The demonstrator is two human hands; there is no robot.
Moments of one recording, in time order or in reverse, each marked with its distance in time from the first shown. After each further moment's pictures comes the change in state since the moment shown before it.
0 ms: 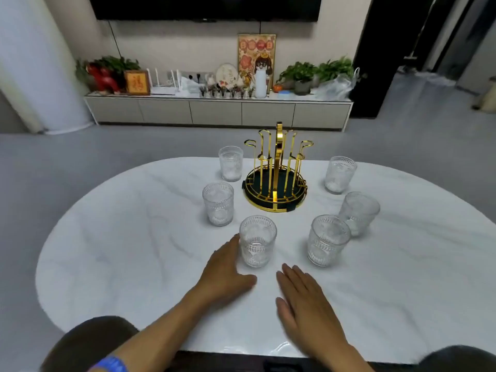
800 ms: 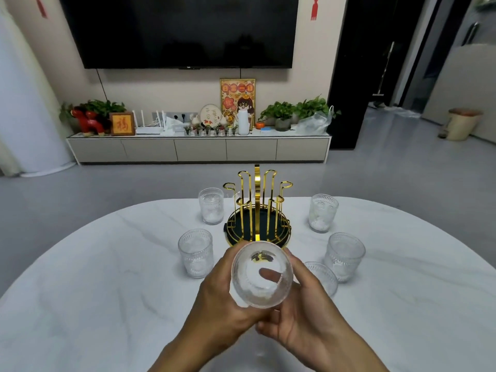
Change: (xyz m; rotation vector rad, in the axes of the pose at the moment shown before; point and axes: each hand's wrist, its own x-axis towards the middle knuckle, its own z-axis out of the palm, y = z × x) left_hand 0.006 0.105 -0.056 -0.432 0.179 0.376; right_hand 0.074 -0.044 -0.144 1.961 -0.299 0.691
